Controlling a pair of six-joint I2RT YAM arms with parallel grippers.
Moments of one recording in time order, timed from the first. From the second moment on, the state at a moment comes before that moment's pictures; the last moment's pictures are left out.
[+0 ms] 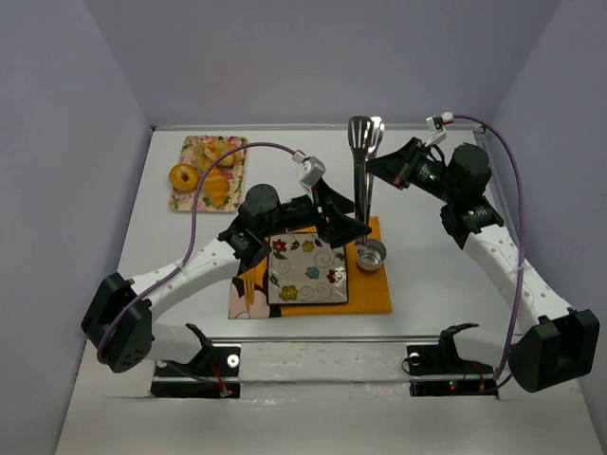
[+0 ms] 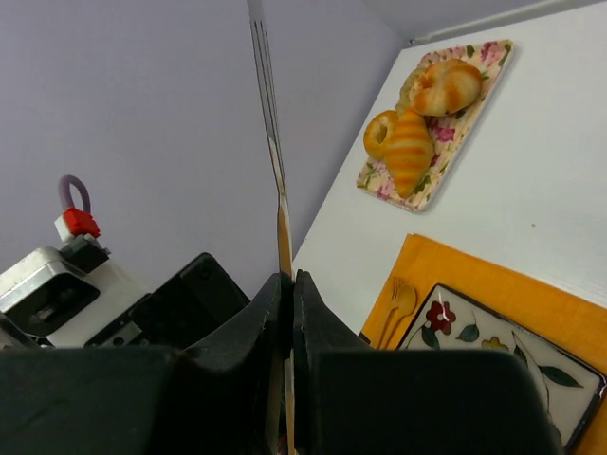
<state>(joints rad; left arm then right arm) -0.80 1.31 0.89 0.56 0.57 -0.56 0.26 1.18 1.04 0.20 -0.64 0.93</state>
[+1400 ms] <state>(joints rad) -0.79 1.40 1.01 0.71 0.69 -0.62 0.32 1.22 1.05 0.48 -0.90 0.92</state>
